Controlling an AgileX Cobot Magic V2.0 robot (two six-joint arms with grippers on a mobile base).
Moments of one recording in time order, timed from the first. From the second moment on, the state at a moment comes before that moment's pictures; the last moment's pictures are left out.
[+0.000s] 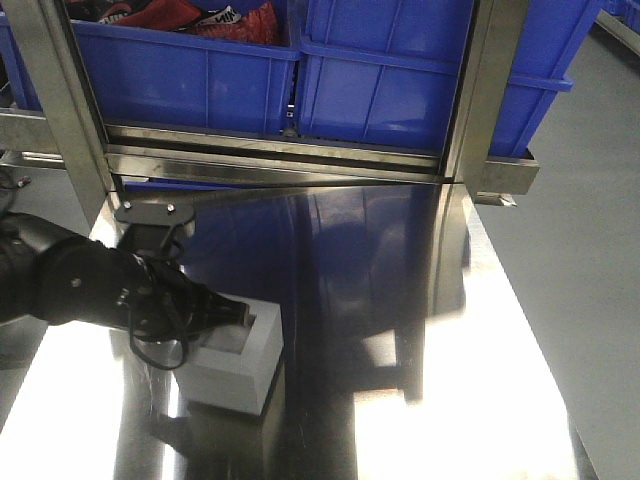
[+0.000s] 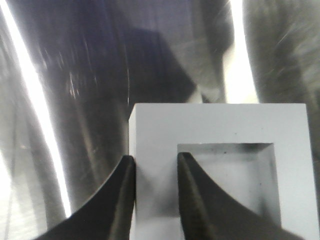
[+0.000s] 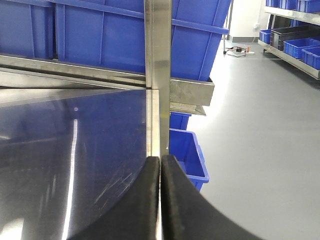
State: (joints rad) left arm -0.49 1.56 -0.97 -0.03 0.53 -0.31; right arm 0.02 -0.01 0.03 -0.06 0.17 0.04
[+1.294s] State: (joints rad) left arm -0.49 0.29 -0.24 0.08 0.08 -0.24; right arm 0.02 -0.01 0.03 -0.06 0.17 0.04
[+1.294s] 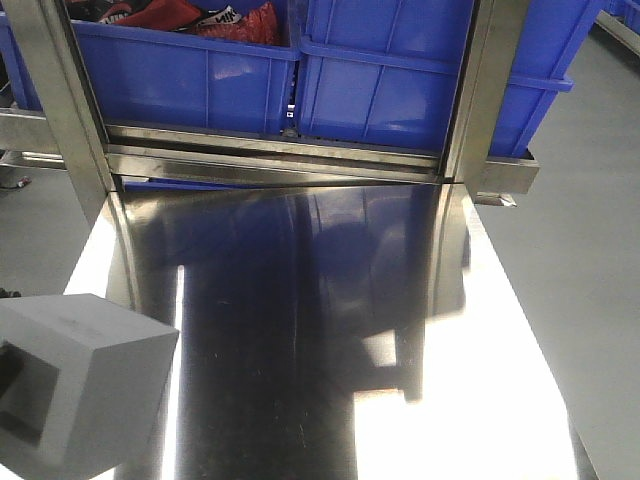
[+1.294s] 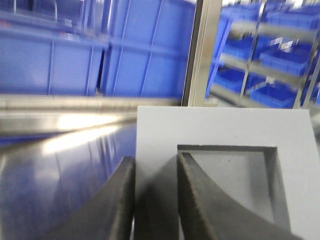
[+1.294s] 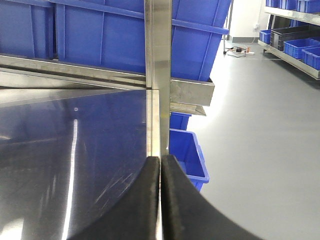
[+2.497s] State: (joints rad) left arm -0.49 0.24 -0.24 0.08 0.06 -0.23; right arm 0.02 -0.01 0.03 -0.06 0.17 0.04
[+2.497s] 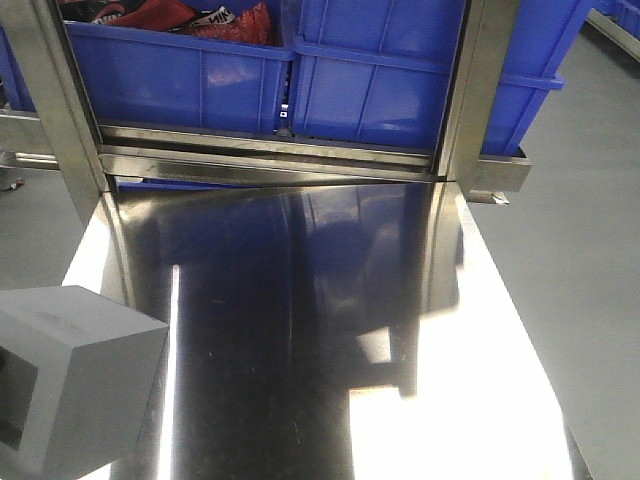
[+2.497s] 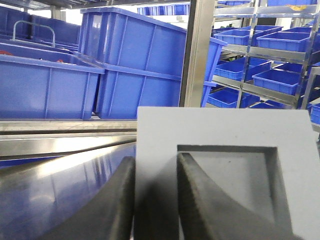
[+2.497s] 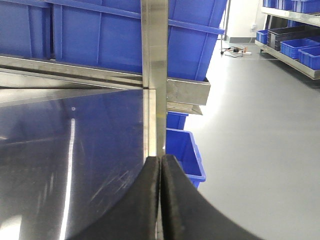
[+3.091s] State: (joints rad) left arm -0.49 0.24 -0.24 0.08 0.06 -0.23; right arm 0.02 -0.01 0.03 -0.06 0.17 0.04
